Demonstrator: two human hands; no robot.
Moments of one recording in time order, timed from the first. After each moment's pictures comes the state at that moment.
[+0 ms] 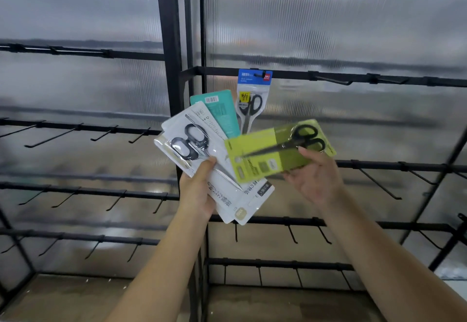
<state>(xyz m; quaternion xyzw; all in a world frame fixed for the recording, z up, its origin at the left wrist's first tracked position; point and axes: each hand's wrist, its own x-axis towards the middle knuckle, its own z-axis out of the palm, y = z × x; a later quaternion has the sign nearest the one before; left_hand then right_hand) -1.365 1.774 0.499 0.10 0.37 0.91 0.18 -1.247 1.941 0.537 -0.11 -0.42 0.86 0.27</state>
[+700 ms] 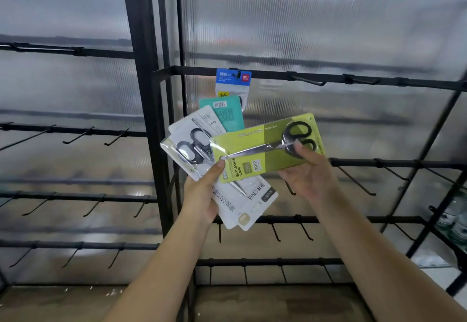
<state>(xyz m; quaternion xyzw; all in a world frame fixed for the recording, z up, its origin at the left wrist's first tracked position) -1.338 1.806 0.496 0.19 0.36 0.88 0.25 -1.229 1.960 0.539 -0.04 -0.43 0.84 0.32</state>
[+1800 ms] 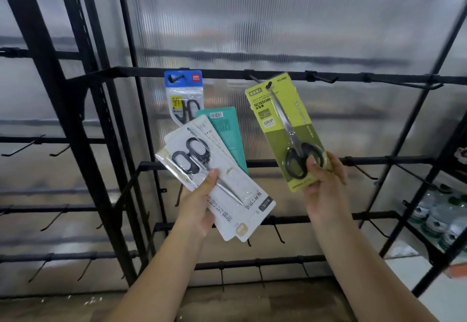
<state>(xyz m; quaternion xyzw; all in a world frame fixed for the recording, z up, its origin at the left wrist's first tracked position) -1.292 1.892 0.503 0.11 0.40 0.85 0.32 -1.159 2.036 0.532 -0.11 -0.33 0.79 0.51</state>
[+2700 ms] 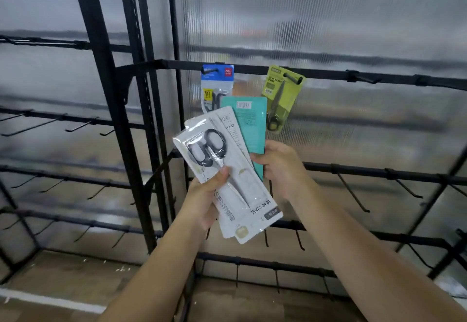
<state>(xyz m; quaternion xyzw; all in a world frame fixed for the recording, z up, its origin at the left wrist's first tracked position) -1.296 1.870 0.494 0.17 0.42 0.85 0.28 -1.232 2.005 0.558 -0.15 -0.65 0.72 0.20</state>
